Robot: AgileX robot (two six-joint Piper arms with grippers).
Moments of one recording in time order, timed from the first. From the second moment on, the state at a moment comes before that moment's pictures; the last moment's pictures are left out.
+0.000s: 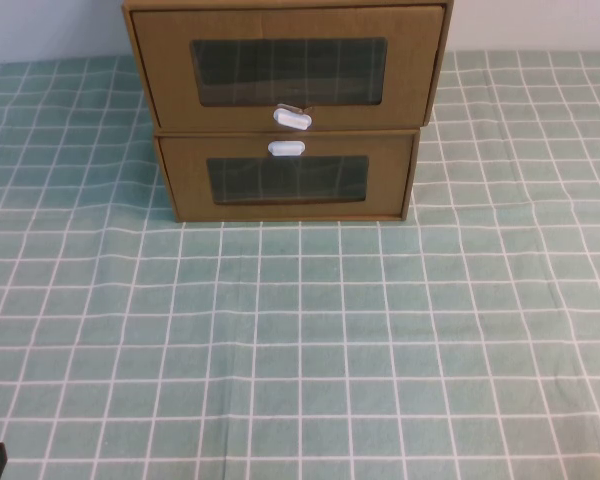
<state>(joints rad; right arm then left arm) 0.09 -0.01 0.02 0.00 0.36 -0.02 -0.17 -0.01 0.03 -0.07 0.39 0.12</state>
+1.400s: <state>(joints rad) 0.09 -0.01 0.02 -0.01 -0.77 -0.02 -0.17 -0.01 0.03 -0.12 -0.55 0.12</state>
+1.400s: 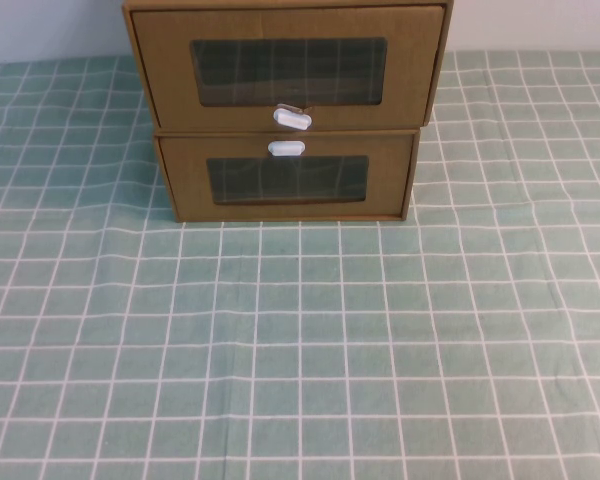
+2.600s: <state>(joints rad) 0.09 0.65 -1.10 0.02 0.42 0.16 -0.17 0.59 -1.23 -0.11 0.52 -0.11</state>
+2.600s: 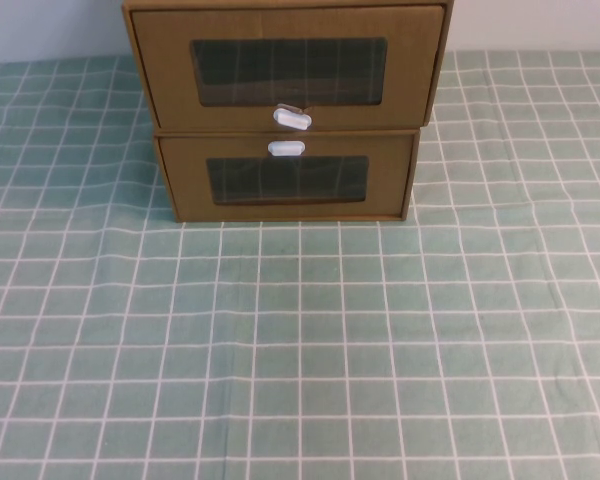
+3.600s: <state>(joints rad) 0.55 1.39 -1.12 0.46 0.61 -0.81 -0.17 1.68 -1.82 -0.74 0.88 0.69</state>
